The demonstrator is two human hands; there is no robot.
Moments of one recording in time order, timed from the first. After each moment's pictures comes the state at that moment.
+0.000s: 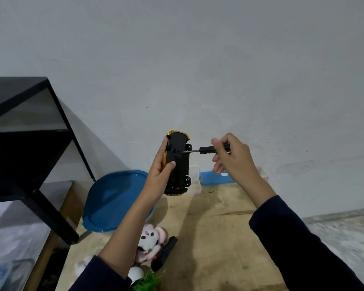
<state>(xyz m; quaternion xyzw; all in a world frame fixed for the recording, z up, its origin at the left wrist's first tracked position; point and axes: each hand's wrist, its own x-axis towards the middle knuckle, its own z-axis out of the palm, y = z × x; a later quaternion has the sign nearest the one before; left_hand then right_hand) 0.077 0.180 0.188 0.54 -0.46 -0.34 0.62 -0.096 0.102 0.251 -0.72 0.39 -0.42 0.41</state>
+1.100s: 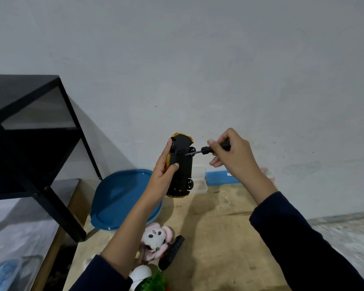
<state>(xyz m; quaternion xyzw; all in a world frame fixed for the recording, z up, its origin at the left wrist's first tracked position) 0.092 0.186 0.183 0.54 -0.46 -0.35 0.62 -0.073 0.104 0.257 -0.74 0.38 -0.41 0.38</state>
